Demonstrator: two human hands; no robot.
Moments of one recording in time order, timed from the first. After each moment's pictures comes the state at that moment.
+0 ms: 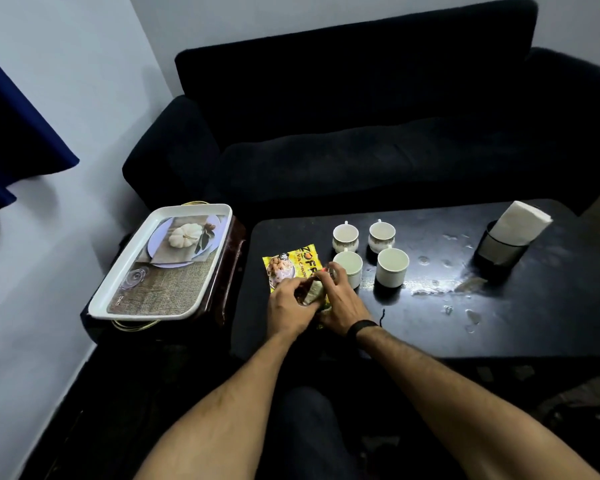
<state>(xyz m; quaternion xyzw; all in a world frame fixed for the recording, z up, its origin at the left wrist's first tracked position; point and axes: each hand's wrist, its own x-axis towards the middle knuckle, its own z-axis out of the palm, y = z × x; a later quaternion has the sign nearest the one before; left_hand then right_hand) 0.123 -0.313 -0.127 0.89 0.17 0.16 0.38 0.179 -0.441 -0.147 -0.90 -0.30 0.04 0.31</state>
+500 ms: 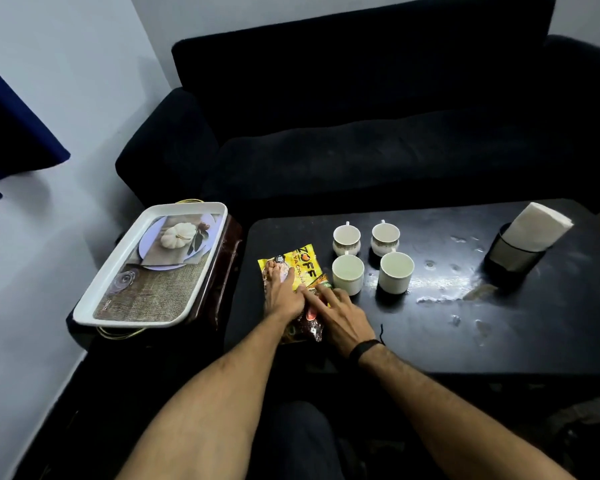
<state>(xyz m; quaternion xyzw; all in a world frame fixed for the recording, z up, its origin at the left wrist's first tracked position) 0.185 -0.289 -0.150 0.92 0.28 -0.08 0.28 0.177 -0.447 -0.162 -0.92 -0.36 0.01 0.13</state>
